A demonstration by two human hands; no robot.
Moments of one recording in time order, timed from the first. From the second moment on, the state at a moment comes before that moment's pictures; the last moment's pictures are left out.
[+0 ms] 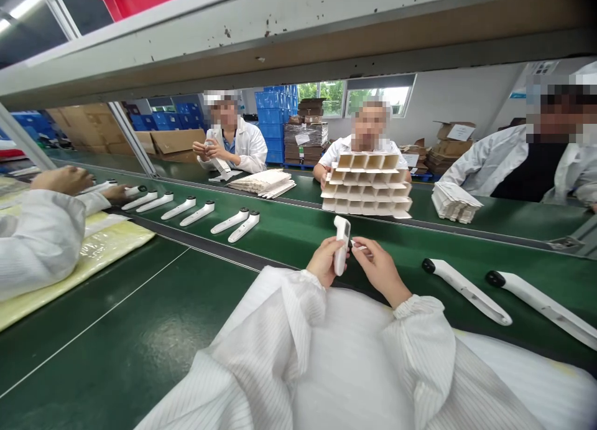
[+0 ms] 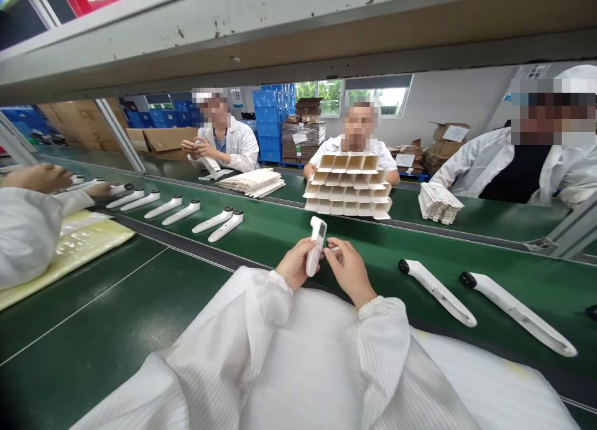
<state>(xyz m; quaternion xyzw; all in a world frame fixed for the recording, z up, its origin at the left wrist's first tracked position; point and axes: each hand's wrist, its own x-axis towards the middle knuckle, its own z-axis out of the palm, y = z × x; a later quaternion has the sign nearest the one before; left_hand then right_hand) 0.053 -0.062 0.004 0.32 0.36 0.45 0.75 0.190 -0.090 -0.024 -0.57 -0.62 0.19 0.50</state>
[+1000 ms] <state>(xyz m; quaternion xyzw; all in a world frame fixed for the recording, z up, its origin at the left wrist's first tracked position) 0.041 -0.075 0.015 0.67 0.37 0.57 0.30 0.195 -0.099 0.008 -0.48 -0.37 0.29 0.74</state>
